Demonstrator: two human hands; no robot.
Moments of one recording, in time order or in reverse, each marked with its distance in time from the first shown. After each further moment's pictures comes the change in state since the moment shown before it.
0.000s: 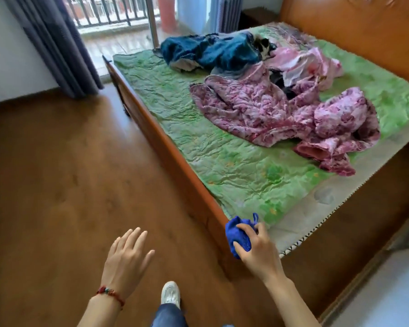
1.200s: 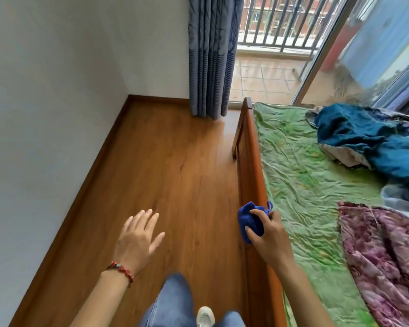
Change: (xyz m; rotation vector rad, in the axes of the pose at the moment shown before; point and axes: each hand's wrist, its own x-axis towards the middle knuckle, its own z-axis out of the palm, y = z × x) left_hand 0.404 -0.363 -0.163 0.011 0.167 -0.484; right_hand 0.590 -0.405 0.171 0.027 -0.233 -0.504
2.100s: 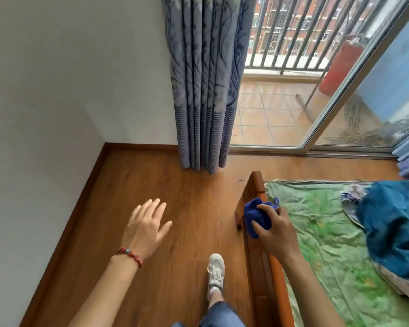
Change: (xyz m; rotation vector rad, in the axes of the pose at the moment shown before) left_hand 0.634 -0.078 -0.059 0.032 0.121 0.100; right_hand 0.613 -0.035 0.015 0.010 0.073 0.055
